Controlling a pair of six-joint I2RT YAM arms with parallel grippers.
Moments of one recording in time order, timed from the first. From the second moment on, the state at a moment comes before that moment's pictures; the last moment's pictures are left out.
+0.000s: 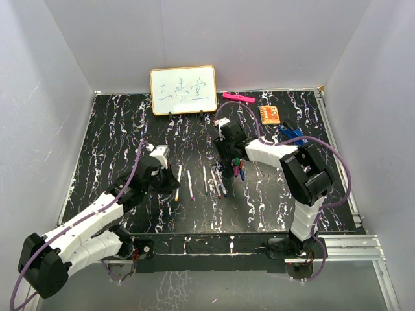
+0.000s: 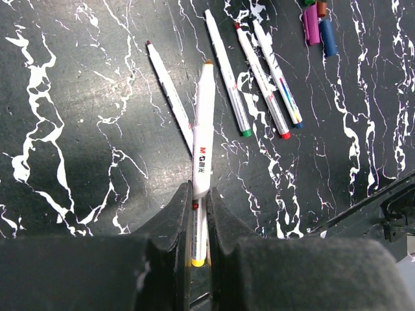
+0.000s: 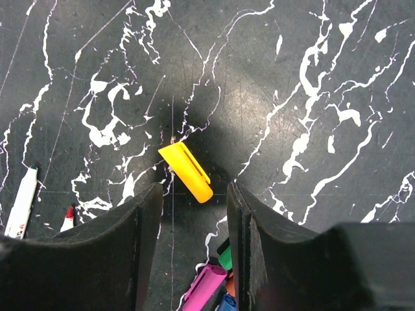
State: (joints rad) left arm -0.65 0.93 0.58 -0.37 0.03 -0.54; right arm 0.56 1.85 1.16 -0.19 0.07 0.05
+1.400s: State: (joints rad) left arm -0.65 0.96 0.58 -0.36 0.04 -0.54; right arm 0.57 1.91 1.18 -0.15 0.06 0.12
